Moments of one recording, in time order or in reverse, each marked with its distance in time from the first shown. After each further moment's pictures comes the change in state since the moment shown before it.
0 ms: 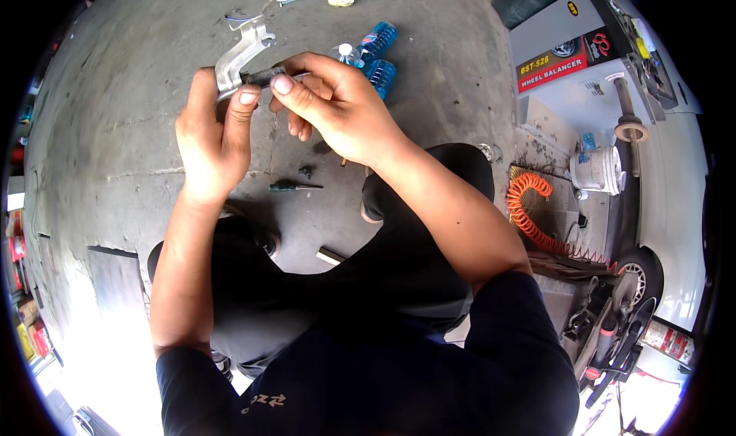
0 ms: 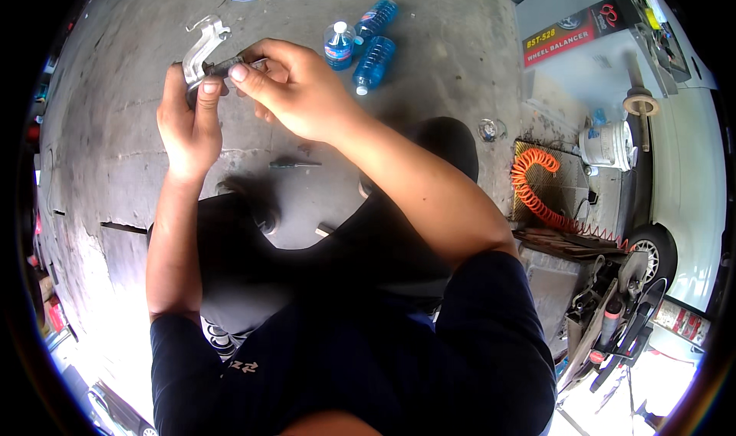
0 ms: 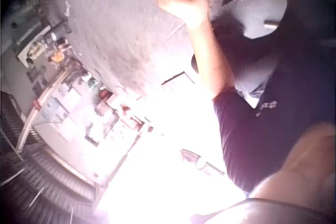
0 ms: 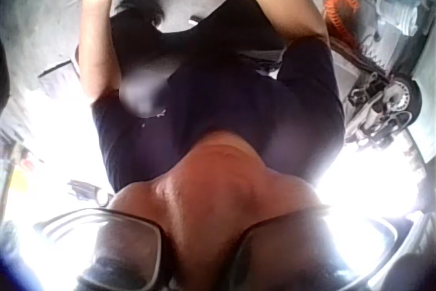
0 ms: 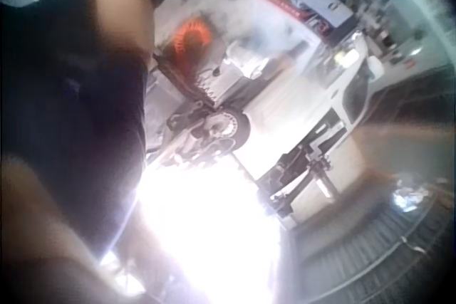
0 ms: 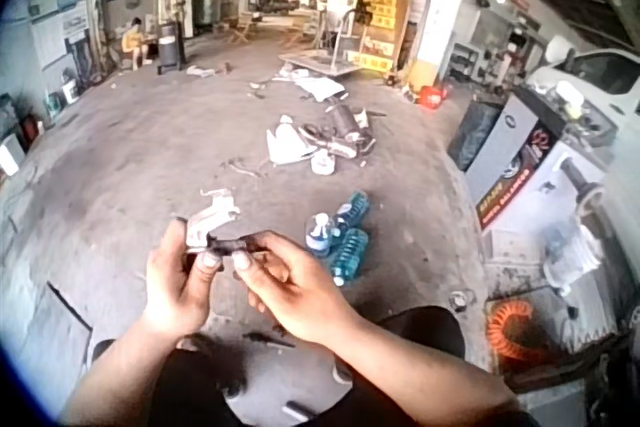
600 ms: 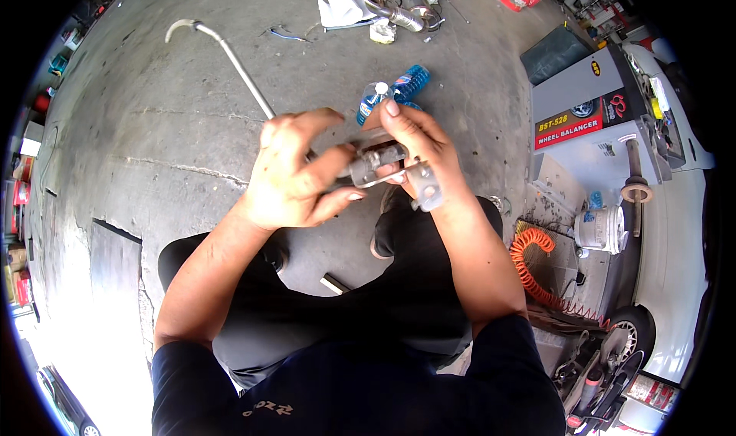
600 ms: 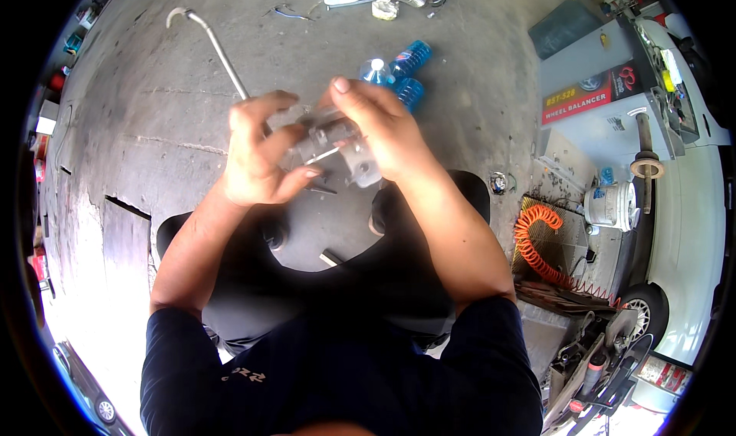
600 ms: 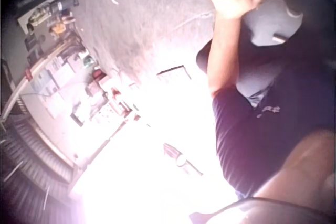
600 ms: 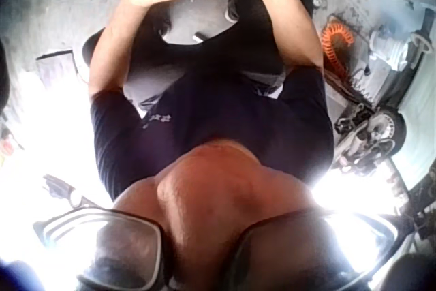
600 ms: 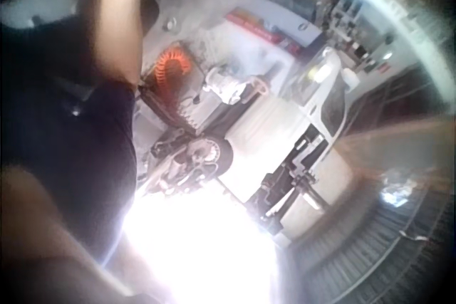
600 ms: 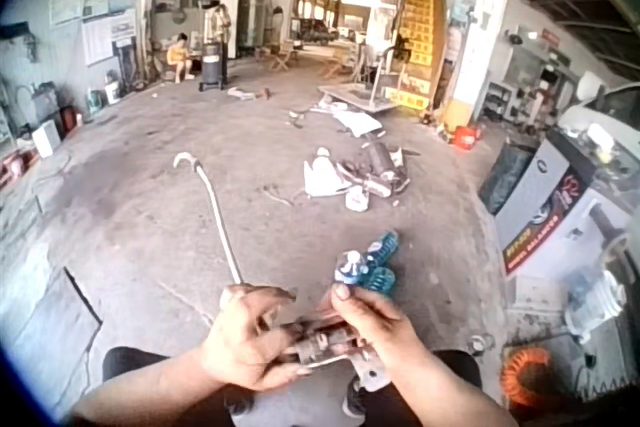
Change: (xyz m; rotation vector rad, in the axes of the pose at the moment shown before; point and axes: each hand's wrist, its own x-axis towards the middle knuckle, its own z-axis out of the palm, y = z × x) left_hand -0.009 0.022 -0.005 0.143 -0.107 0.521; right_hand -0.016 -0.036 -0.020 0.189 0.111 0.240
